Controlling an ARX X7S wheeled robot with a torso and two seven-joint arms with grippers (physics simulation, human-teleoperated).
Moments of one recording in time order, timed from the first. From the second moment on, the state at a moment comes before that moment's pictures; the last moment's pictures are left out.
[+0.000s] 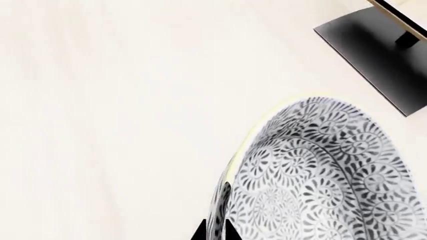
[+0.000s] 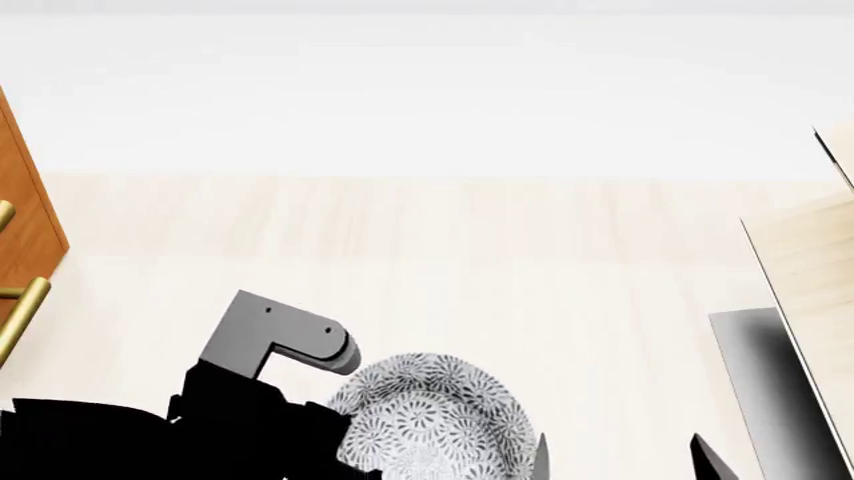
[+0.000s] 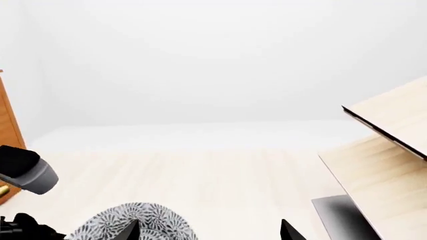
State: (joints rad) left arm -0.92 -0.36 0.80 -0.11 -1.29 -0.92 -0.49; right arm -0.04 0.81 -0.25 -0.94 0.90 0.39 0.80
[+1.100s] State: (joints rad) left arm -1.43 -0.52 0.58 -0.01 -1.74 -1.17 -0.86; right arm -0.02 0.85 -0.24 -0.98 0.95 0.39 0.85
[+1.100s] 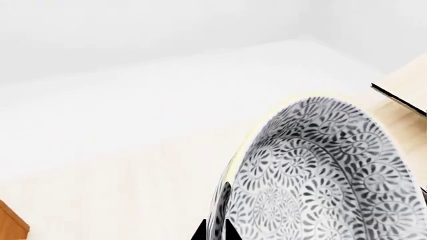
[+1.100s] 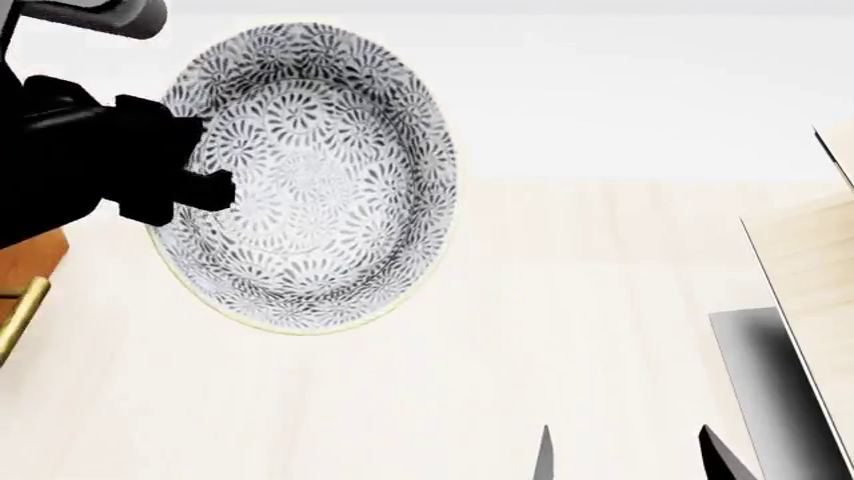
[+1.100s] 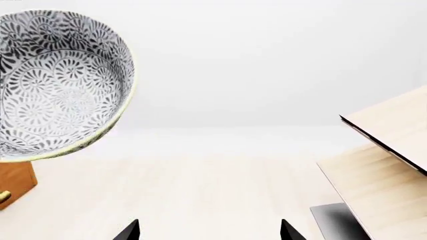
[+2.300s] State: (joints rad) left arm -1.77 -0.72 0.44 -0.28 -1.74 -1.09 -1.10; right arm -0.08 0.88 -0.25 -0.98 0.91 0.33 0.85
